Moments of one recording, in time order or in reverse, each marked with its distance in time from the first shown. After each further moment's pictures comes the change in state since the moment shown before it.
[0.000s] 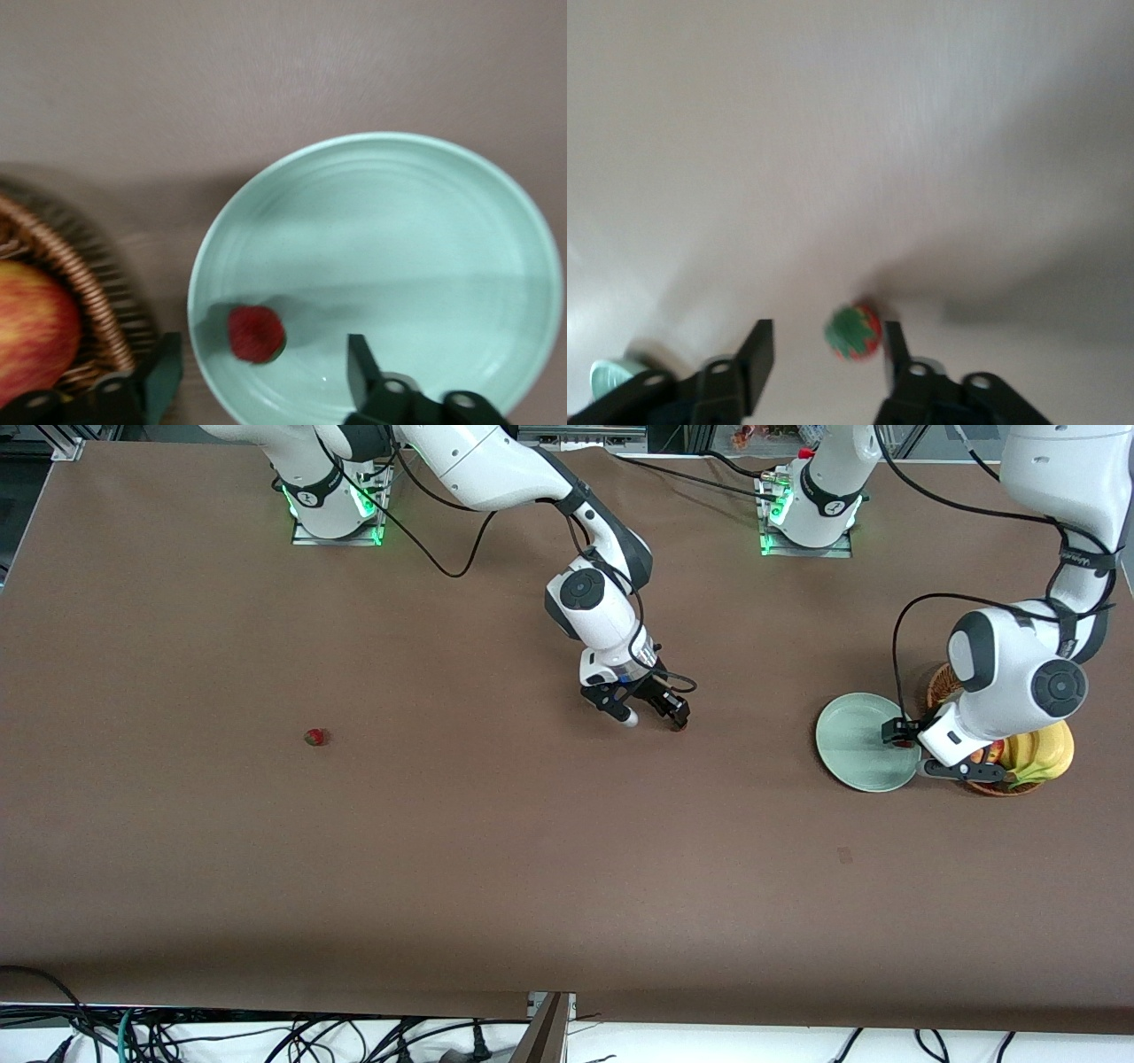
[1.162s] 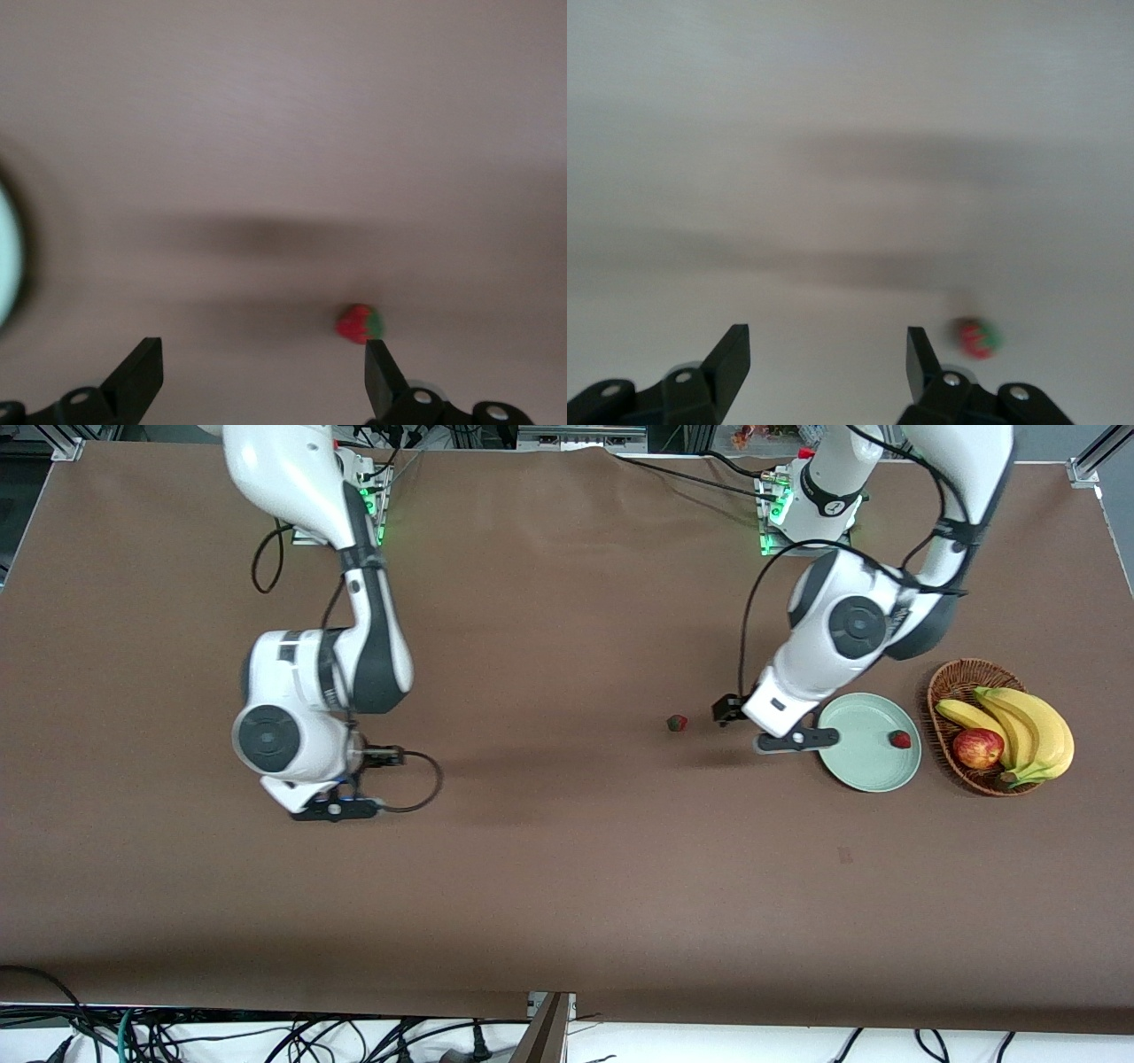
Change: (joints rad) left arm -0.076 -0.048 -0.527 0.032 0.052 0.012 -0.814; right arm -0.173 -0.292 -0.633 -0.370 -0.028 -0.826 -1.520
